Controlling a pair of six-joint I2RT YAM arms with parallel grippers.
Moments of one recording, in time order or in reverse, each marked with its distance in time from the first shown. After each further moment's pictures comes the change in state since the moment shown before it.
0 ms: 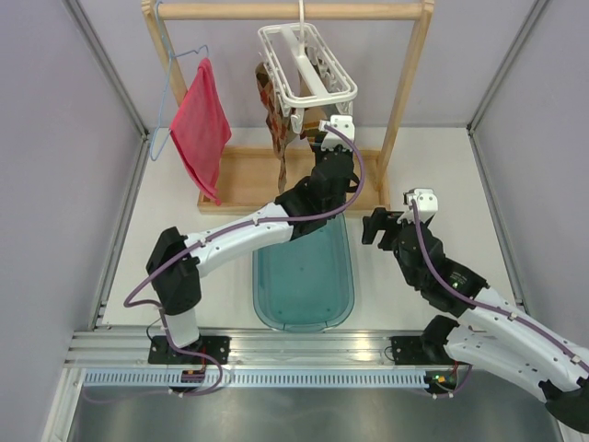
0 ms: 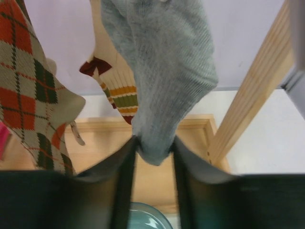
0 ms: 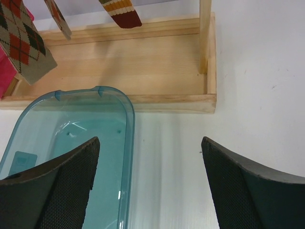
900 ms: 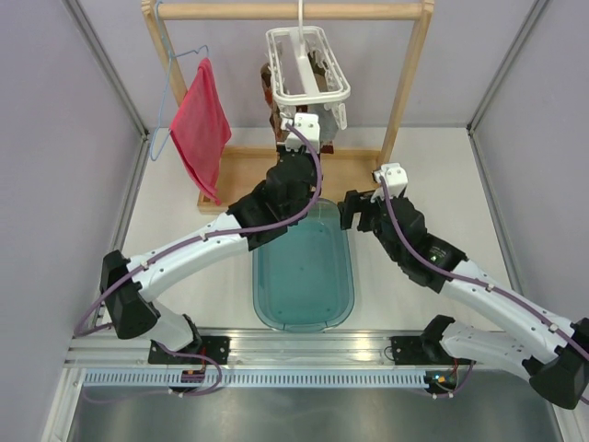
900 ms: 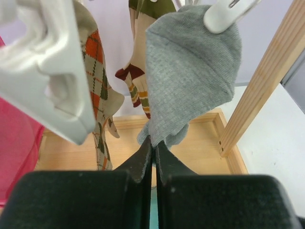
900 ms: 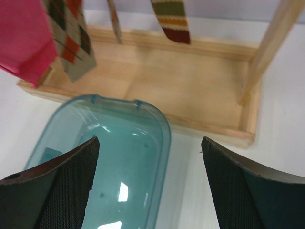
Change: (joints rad) left arm 0.023 -0.282 -0.162 -0.103 0.064 0.034; right arm -0.027 0.217 0.142 0.099 -0.169 -0.135
